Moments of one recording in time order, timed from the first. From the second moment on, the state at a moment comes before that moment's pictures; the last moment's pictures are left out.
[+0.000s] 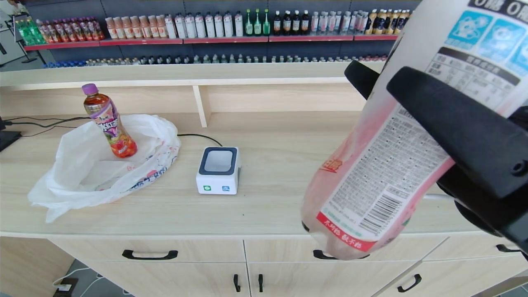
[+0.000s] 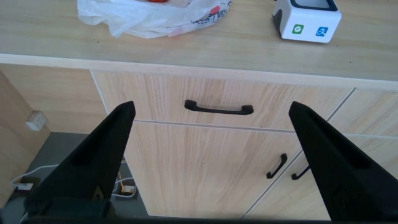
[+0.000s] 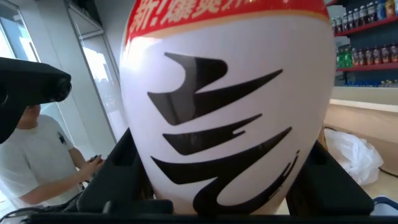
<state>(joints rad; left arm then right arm) 0.00 0.00 0.00 0.01 0.00 0.00 0.82 1.52 -0.64 -1.57 0.51 0.44</state>
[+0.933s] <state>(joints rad) 0.00 0.00 0.00 0.01 0.00 0.00 0.81 1.59 -0.77 -1.48 0.52 0.28</state>
